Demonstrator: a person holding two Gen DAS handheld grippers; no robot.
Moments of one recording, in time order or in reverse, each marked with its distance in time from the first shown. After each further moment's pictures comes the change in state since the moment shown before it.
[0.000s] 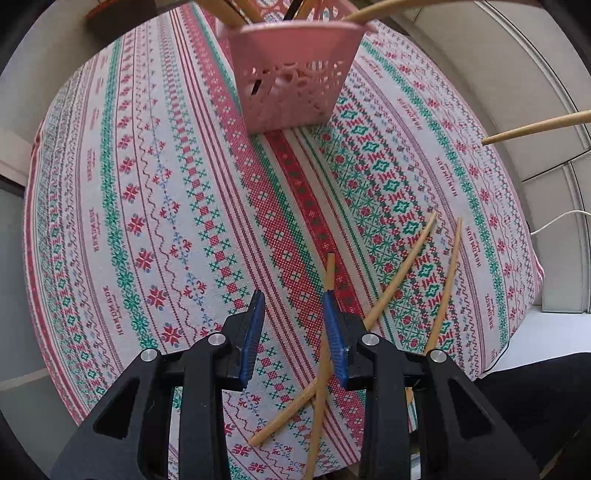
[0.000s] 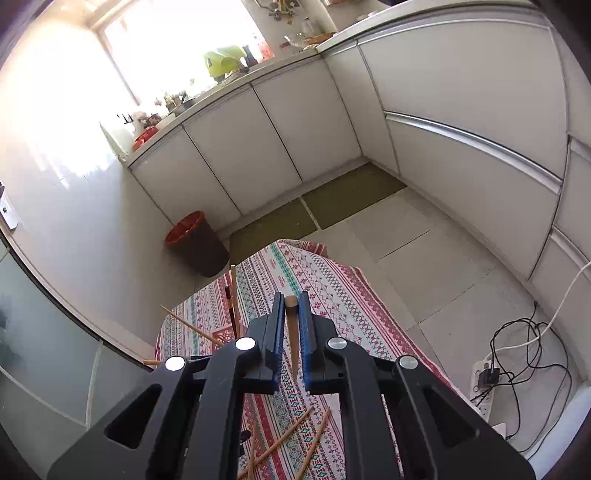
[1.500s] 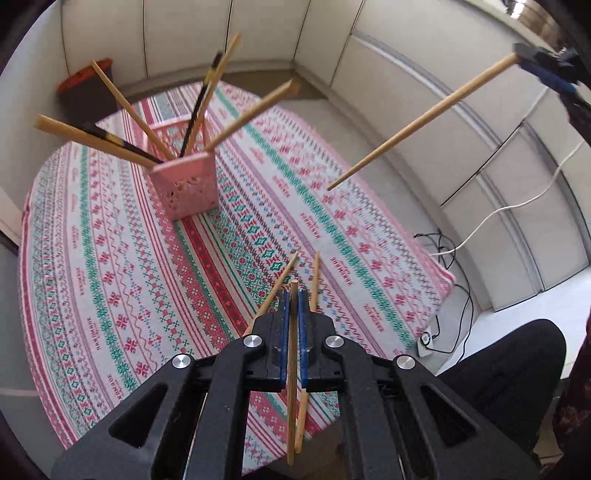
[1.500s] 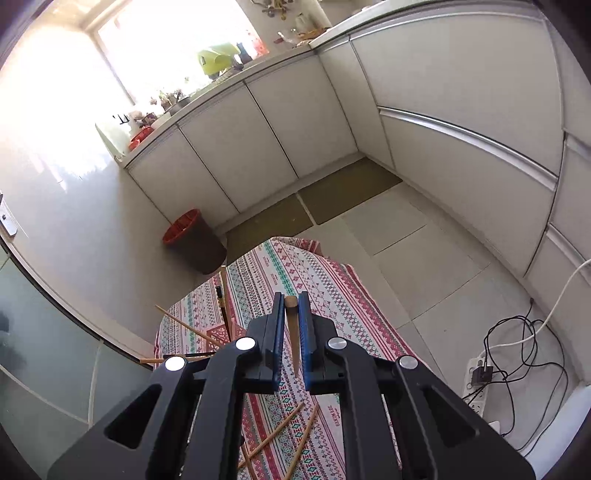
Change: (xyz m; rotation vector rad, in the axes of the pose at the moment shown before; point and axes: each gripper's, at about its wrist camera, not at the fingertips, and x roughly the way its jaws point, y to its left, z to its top) left arm -0.115 -0.063 -0.056 0.144 -0.356 -0.174; right arm -0.021 -0.016 0.014 0.014 -0.009 0.005
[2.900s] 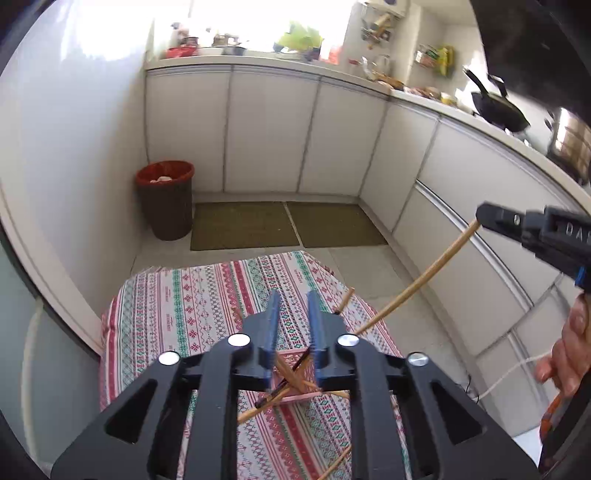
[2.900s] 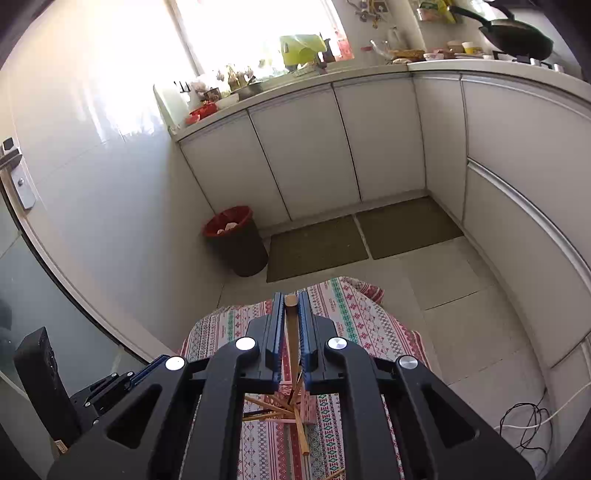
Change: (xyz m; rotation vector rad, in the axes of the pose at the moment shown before) left arm -0.118 0.087 0.142 -0.181 -0.441 0.192; right arm 0.078 0.148 0.080 -0.247 0.039 0.094
